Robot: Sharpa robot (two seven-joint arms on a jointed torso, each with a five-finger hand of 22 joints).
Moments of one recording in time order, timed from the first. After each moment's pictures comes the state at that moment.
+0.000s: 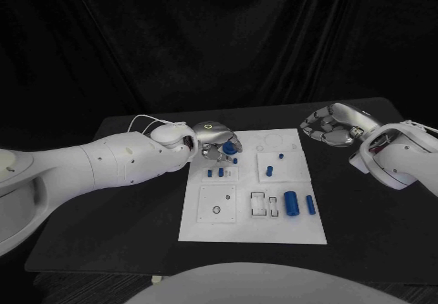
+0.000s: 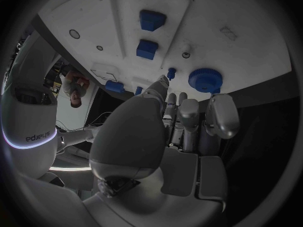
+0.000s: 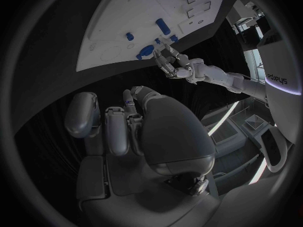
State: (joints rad) left arm 1.21 -0.53 -0.21 1.10 -1.57 -0.32 0.32; left_hand 1.50 -0.07 0.14 0.15 0.10 0.83 0.01 0.11 0.29 0.71 0.02 0.42 0.29 1.26 -0.04 1.27 0.94 0.09 1.34 0.09 1.19 1.31; right arm 1.31 -0.97 -0.21 1.51 -1.21 -0.44 0.08; right_hand 1.41 -0.02 0.29 0.18 0.50 0.84 0.13 0.31 0.10 1.47 0.04 1.54 1.31 1.47 -0.04 1.40 1.29 0.08 1.41 0.07 1.11 1.31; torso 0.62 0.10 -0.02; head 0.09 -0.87
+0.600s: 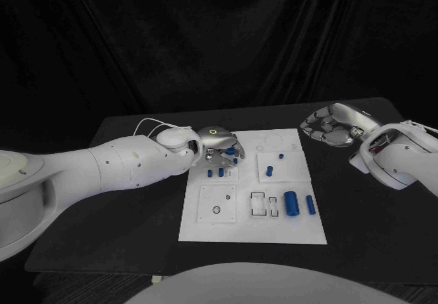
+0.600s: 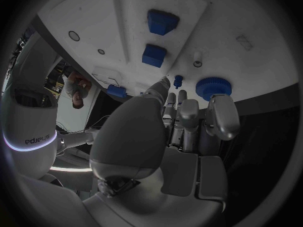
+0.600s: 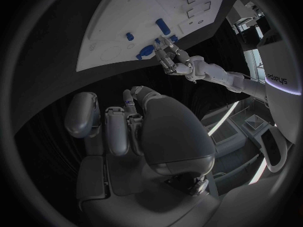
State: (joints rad) left arm 1.19 -0.50 -0.21 1.08 -1.59 -0.30 0.32; left_hand 1.51 -0.06 0.17 0.15 0.14 0.85 0.01 0.09 0.27 0.79 0.02 0.42 0.29 1.27 -0.04 1.29 0.95 0.09 1.35 0.09 1.20 1.31; right arm 1.30 -0.97 -0.21 1.51 -1.21 -0.44 0.08; right_hand 1.41 -0.02 0.29 0.18 0.50 0.84 0.13 0.31 0.10 1.47 0.04 1.54 1.31 1.47 -0.04 1.40 1.29 0.08 1.41 0.07 1.11 1.31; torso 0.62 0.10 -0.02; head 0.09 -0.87
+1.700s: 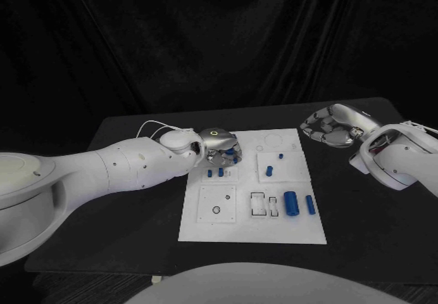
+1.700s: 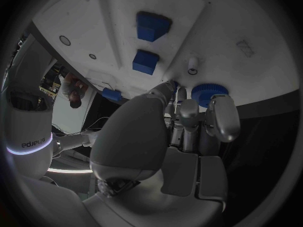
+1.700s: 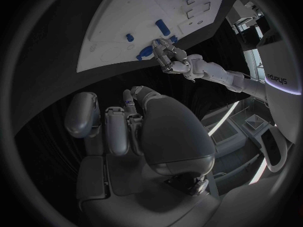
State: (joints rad) left arm 1.17 -0.47 -0.21 1.02 -1.59 -0.30 0.30; left_hand 1.54 -0.07 0.27 0.14 0.17 0.98 0.04 0.13 0.26 0.88 0.01 0.39 0.26 1.27 -0.05 1.28 0.91 0.09 1.36 0.09 1.21 1.31; right arm 1.30 -0.98 -0.21 1.51 -1.21 -0.44 0.08; right_hand 1.41 -0.02 0.29 0.18 0.50 0.84 0.13 0.31 0.10 1.47 0.04 1.54 1.31 1.47 -0.04 1.40 1.29 0.08 1.41 0.07 1.11 1.31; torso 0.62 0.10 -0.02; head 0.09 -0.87
